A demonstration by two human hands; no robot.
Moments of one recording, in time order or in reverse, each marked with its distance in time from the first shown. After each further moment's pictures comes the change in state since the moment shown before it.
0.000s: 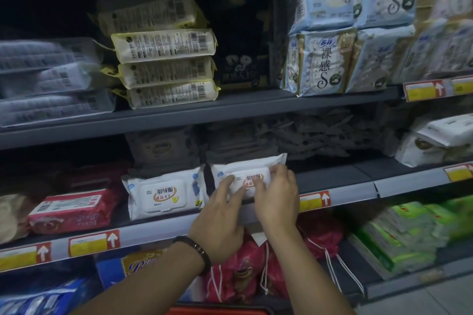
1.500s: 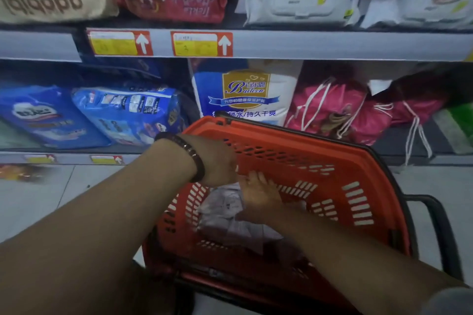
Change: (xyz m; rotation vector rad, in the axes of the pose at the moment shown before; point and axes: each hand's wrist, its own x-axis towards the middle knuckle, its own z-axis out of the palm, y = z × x) left_hand -0.191 -0.161 -0.010 0.128 -1.069 -0.151; right_hand -0.342 0.106 0.202 -0.781 -1.275 -0.371
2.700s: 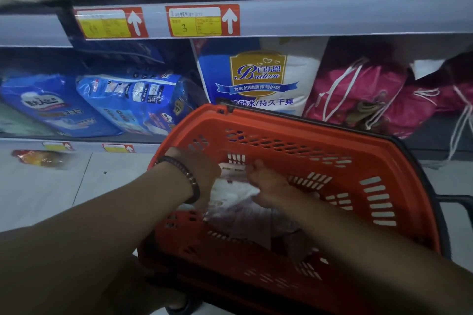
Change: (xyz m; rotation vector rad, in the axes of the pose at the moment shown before) left_hand 0.034 -0.031 0.054 0.195 -0.128 -0.174; right_hand 0.038 0.009 -0.015 0.117 -0.200 -0.162
